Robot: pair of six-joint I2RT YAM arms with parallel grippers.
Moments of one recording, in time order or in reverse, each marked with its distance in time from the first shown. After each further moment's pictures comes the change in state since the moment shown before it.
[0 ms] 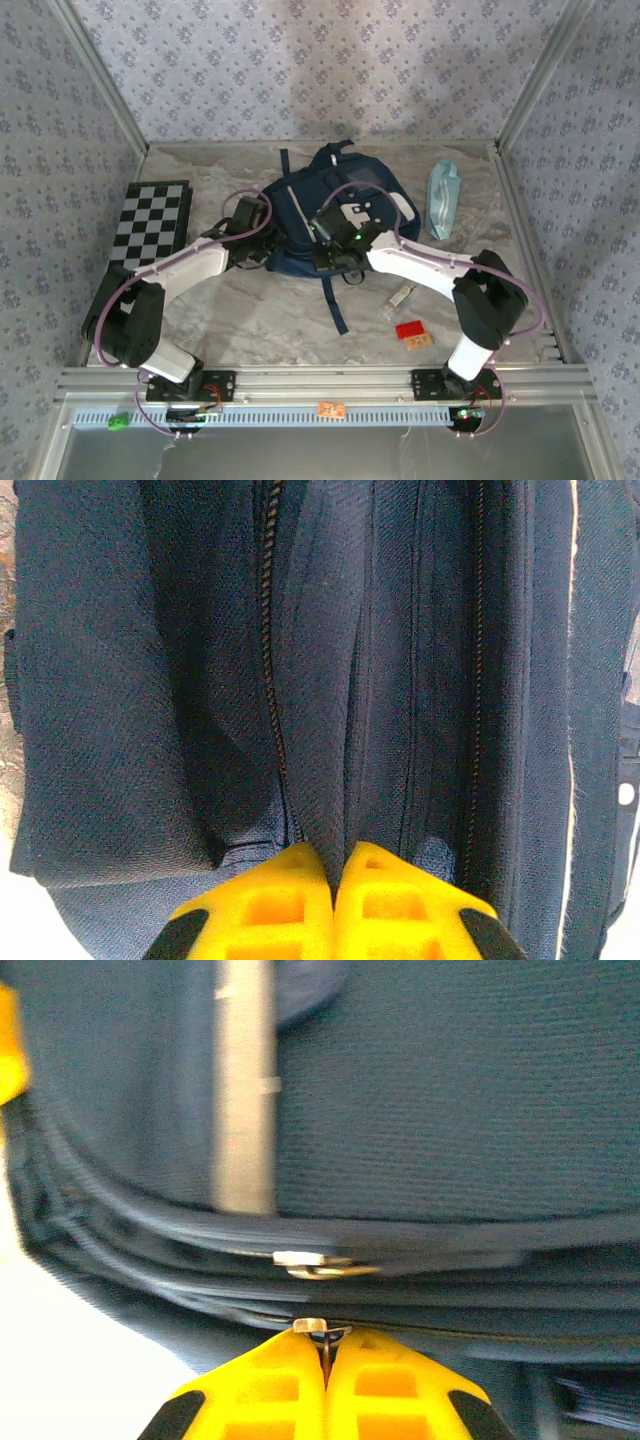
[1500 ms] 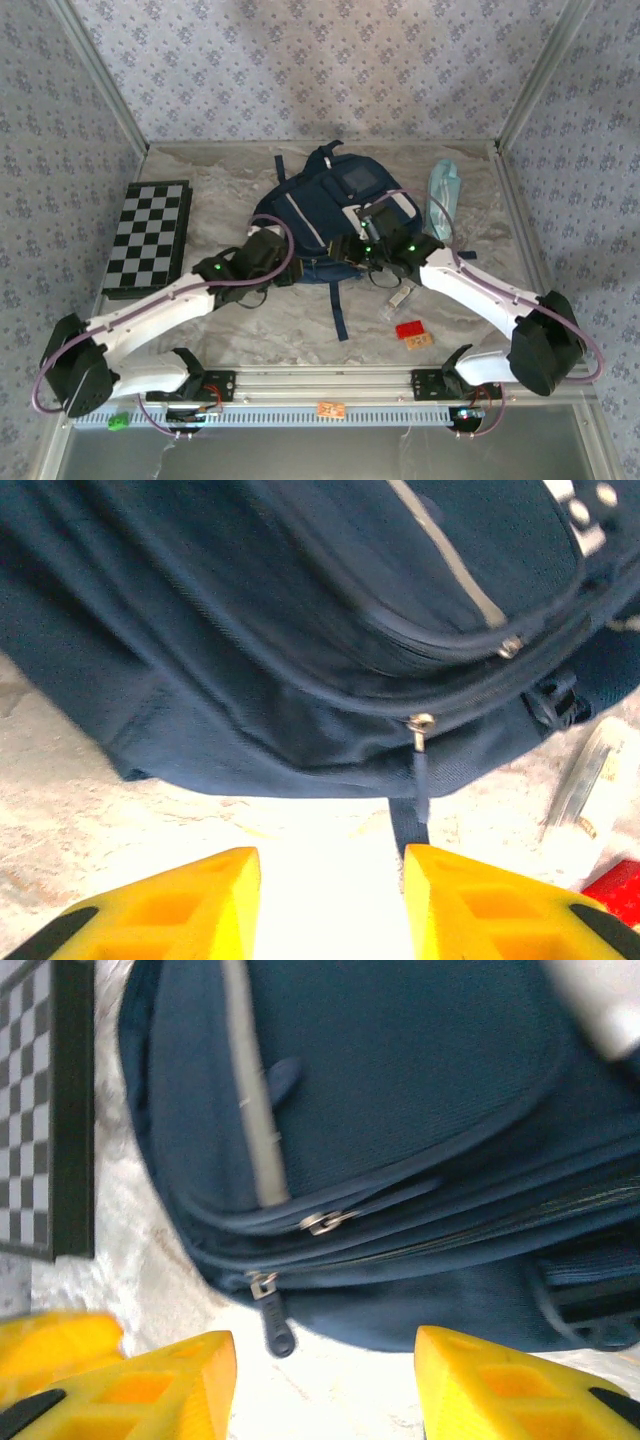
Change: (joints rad) left arm -0.363 -0.289 -0.033 -0.274 -0.201 0.494; right arm -0.188 -0.378 -0.290 0.124 -0.217 0.269
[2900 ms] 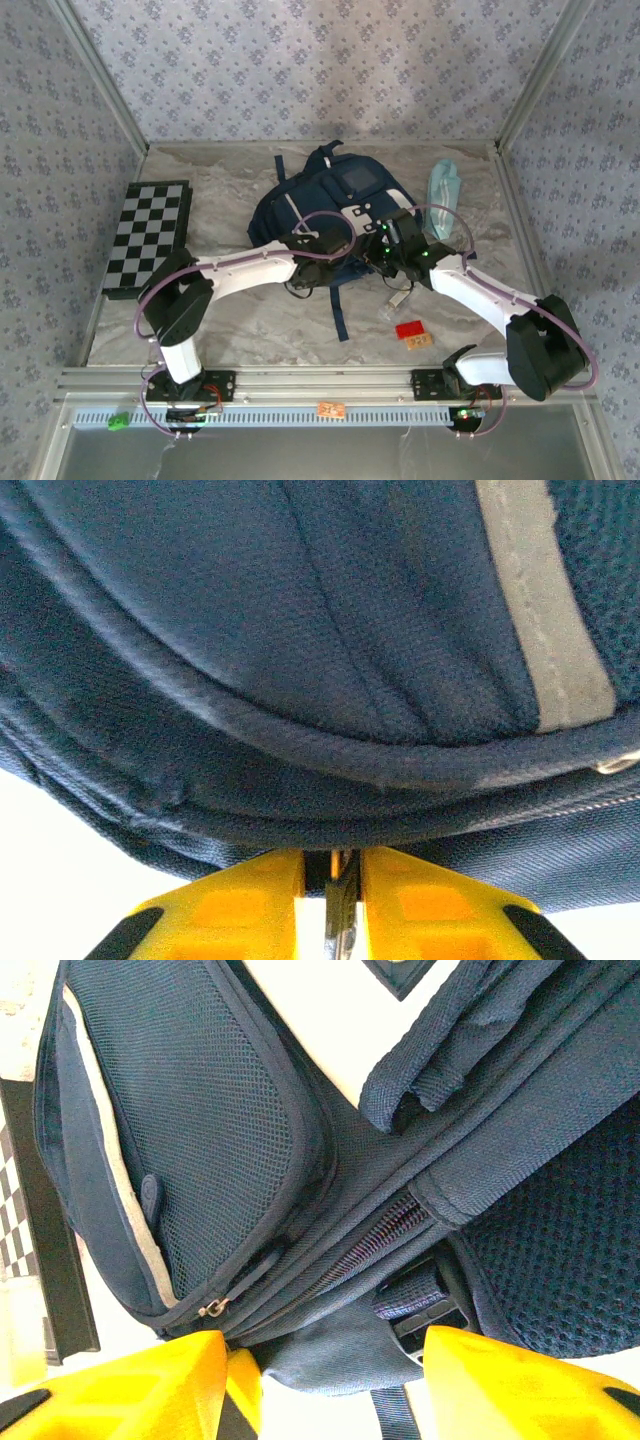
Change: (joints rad) left arm -0.100 0.570 0.381 -0.239 -0.114 -0.268; right arm -0.134 -0.021 -0.163 0.131 -0.042 0.148
